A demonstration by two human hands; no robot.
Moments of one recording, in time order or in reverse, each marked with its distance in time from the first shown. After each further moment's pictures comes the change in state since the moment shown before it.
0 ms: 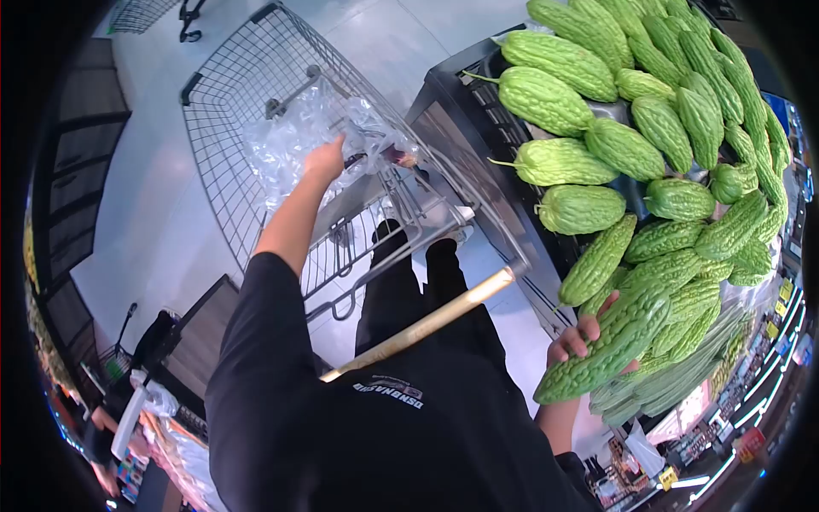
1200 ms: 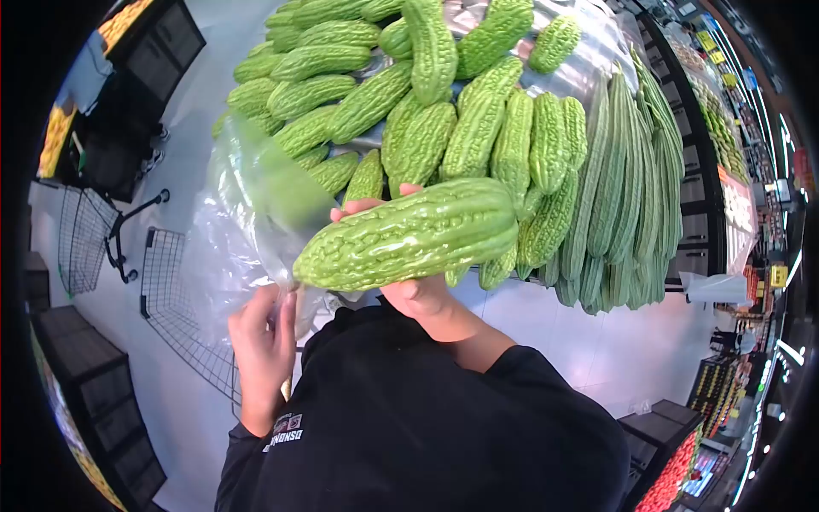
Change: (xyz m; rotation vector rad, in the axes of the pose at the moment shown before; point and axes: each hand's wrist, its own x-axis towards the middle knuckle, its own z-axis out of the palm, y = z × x) left_hand -0.470 0.376 -0.214 -0.468 0.463 0.861; right_hand -0.044 -0.140 0.090 -0.410 -0.190 -0.537
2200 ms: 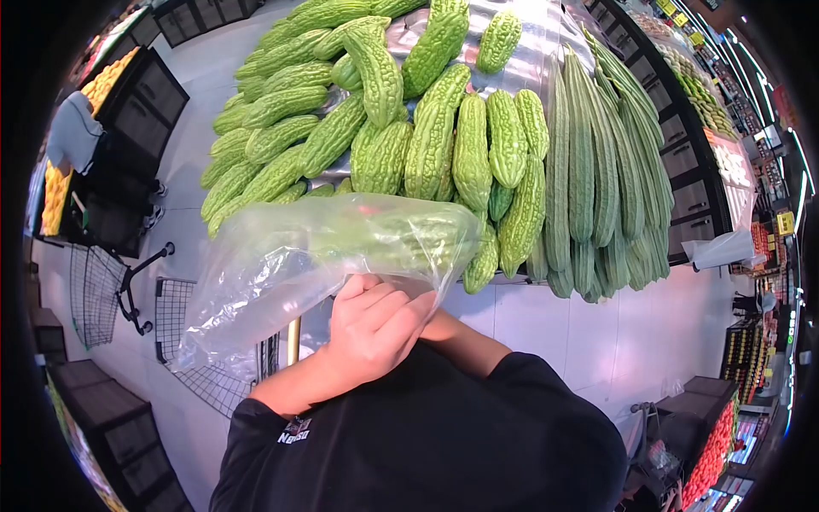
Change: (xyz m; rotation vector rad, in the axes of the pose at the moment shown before) left_hand 0.030 0.104 0.094 -0.177 -0.045 0.985; right_hand -0.012 -0.051 -0.026 0.391 0.042 0.199
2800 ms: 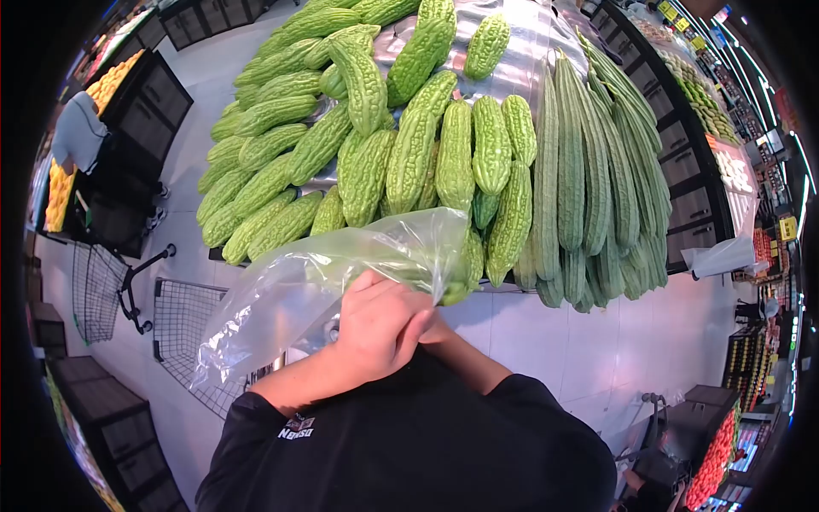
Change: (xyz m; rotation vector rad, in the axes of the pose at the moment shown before) left_hand 0.026 0.022 0.038 -0.183 0.071 -0.111; right_hand -0.084 0.010 -0.117 -1.060 0.039 -0.228
